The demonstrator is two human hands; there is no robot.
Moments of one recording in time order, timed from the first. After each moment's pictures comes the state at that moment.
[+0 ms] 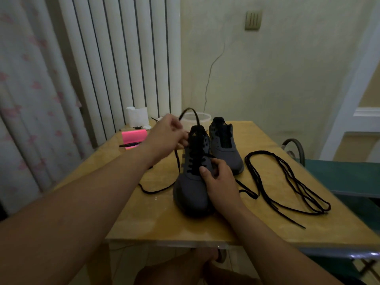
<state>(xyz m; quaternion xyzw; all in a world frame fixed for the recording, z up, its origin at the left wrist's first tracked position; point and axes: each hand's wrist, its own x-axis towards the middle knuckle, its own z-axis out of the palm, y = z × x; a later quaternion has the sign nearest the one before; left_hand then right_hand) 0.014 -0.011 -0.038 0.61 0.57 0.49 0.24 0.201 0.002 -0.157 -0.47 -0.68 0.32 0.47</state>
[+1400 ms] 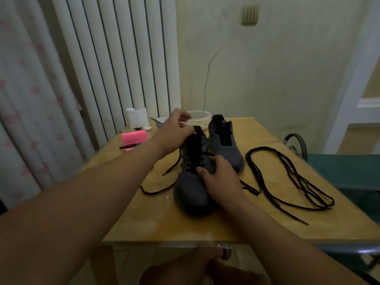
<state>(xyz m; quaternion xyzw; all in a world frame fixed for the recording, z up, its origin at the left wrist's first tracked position) 0.023 0.019 -0.036 0.64 0.58 0.47 0.20 0.201 0.003 -0.138 -0.52 -0.72 0.25 0.40</state>
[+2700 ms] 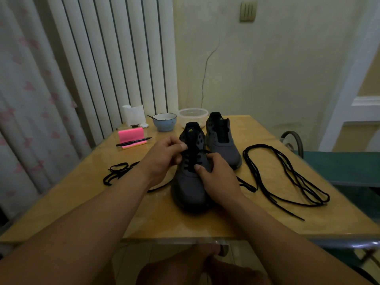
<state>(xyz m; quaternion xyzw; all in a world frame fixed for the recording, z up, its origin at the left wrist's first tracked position) 0.018 -0.016 -0.093 0.51 0.49 0.56 0.44 0.201 0.006 -0.144 -0.51 -0.72 0.25 0.40</state>
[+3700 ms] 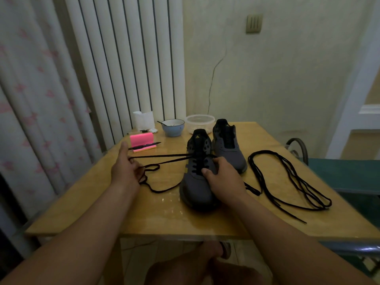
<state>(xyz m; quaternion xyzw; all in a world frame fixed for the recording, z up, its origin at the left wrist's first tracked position) -0.048 -0.060 -0.106 0.13 0.49 0.78 0.37 0.202 0.000 -0.129 -0.53 -0.73 0.24 0.35</state>
